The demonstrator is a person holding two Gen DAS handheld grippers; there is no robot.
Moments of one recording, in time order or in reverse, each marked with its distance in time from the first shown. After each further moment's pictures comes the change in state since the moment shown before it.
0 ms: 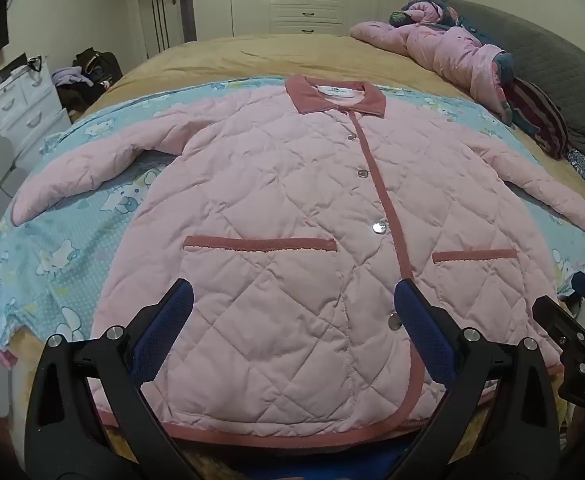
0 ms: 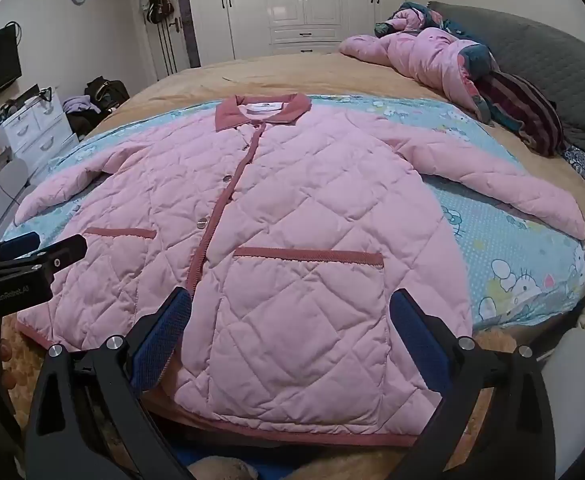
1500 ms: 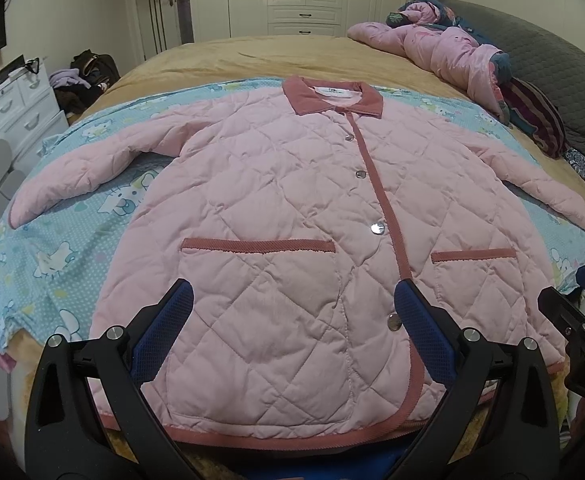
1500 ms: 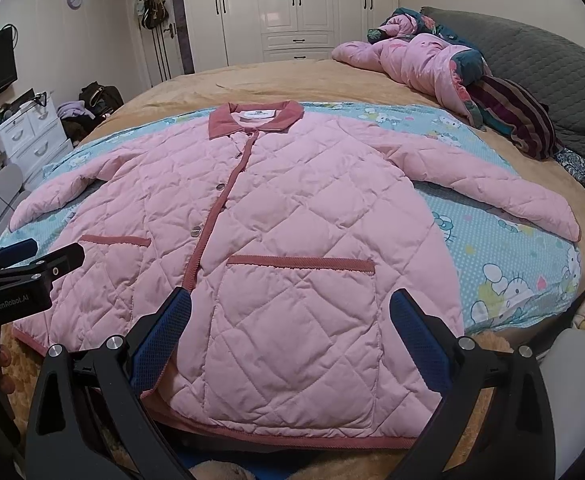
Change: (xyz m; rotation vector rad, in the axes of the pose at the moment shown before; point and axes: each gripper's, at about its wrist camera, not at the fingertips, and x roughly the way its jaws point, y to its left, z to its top) left arm 0.001 0.002 0.002 0.000 -0.007 -0.007; right arm -0.005 -0.001 0.001 0.012 -0.019 -0.024
